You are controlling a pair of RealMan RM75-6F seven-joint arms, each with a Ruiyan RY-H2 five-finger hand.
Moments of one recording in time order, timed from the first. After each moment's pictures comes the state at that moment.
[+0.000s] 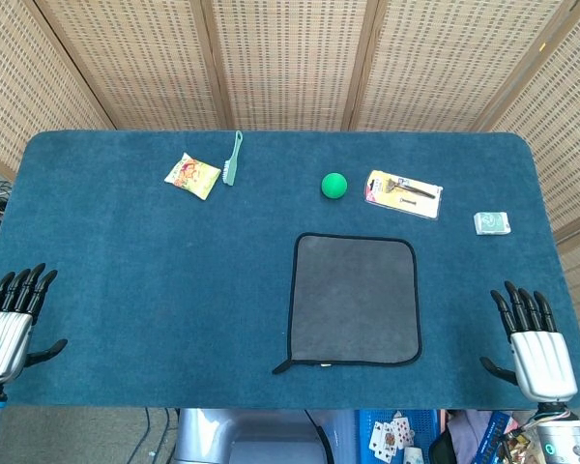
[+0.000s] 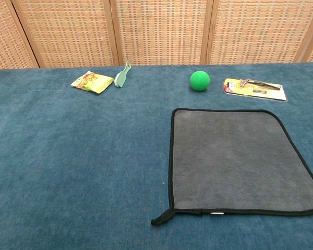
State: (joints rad) left arm -0.10 -1.16 -0.02 -1.63 1.54 1.49 0.18; right arm 0.05 -1.20 0.03 -1.61 -1.57 1.53 -0.23
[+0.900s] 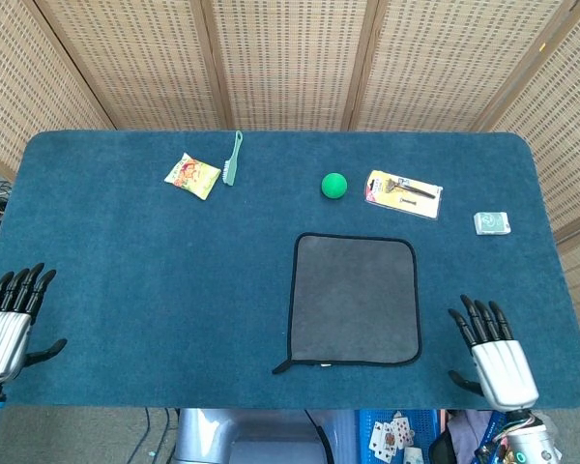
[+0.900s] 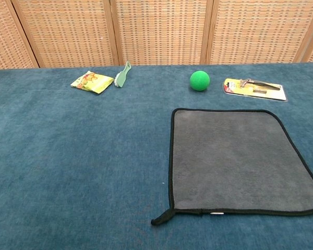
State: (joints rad) left arm -0.09 -1.15 -0.02 -1.64 1.54 1.50 0.17; right arm 0.06 -1.29 -0.04 -1.61 -1.67 1.49 -0.29
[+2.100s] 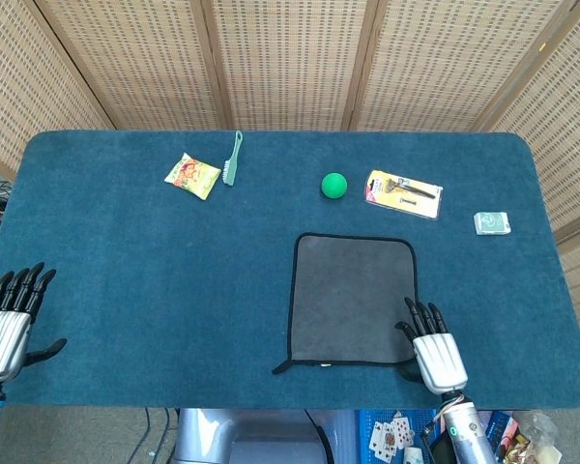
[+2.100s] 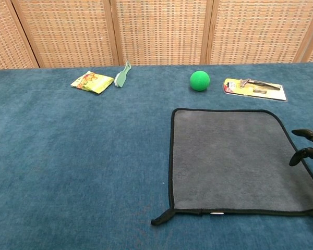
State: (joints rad) left arm -0.10 -1.15 -0.02 -1.64 1.54 1.49 0.17; right arm 0.13 -1.62 0.01 -1.36 -1.57 1.34 -0.28
